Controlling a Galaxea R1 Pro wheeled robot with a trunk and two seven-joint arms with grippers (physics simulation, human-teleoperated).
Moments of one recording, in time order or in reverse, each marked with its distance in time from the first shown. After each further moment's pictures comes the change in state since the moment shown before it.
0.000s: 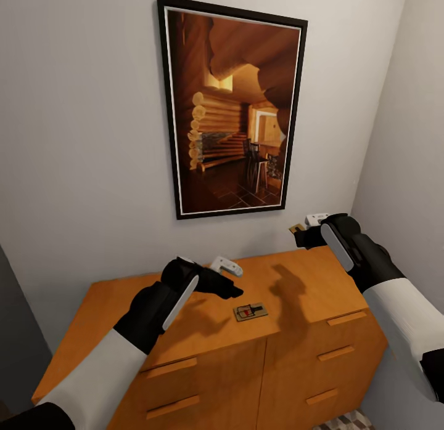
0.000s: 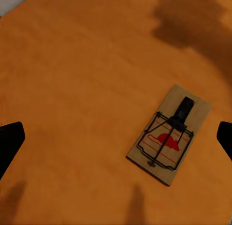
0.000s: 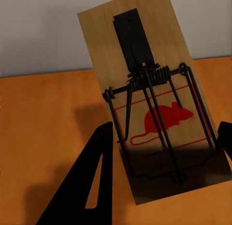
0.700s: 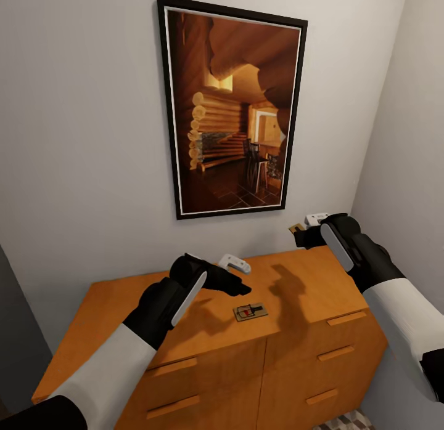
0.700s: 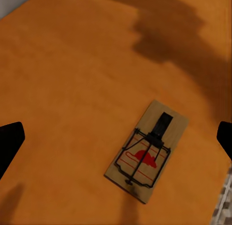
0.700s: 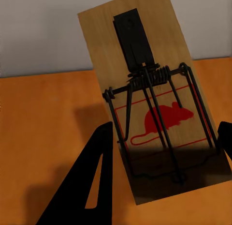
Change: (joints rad) left arm -0.028 -0.050 -0.001 0.039 -0.002 -0.003 -0.002; right arm 0.000 0.001 0.001 -0.001 -0.001 0.000 0.000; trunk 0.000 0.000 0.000
